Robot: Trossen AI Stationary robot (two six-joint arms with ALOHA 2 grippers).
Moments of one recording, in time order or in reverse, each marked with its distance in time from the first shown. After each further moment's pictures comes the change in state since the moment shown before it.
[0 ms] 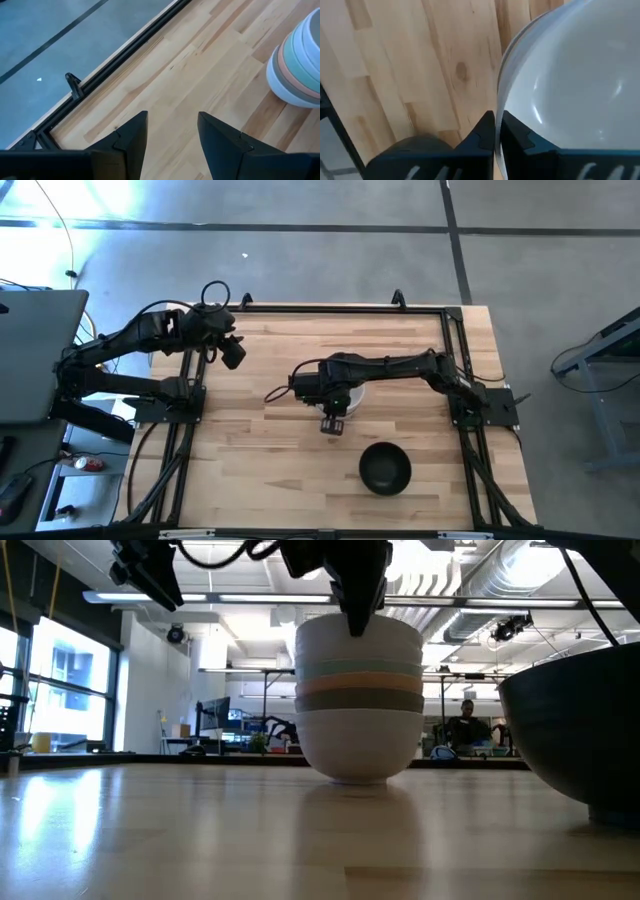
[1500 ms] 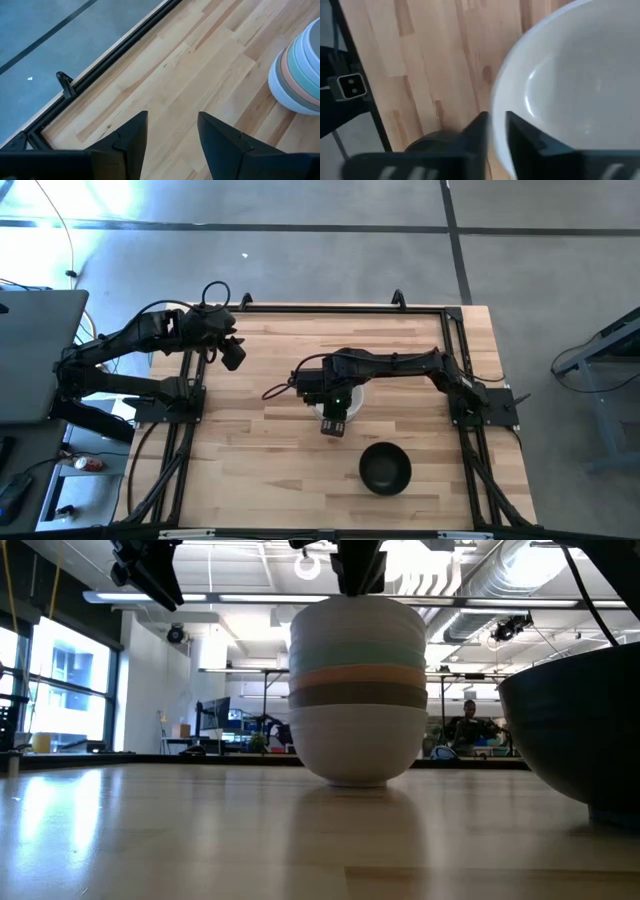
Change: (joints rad) left arm 0.000 0.000 0.000 0.001 0.038 -0.002; right arm -0.001 -0.030 0.062 -0.002 -0.076 0.000
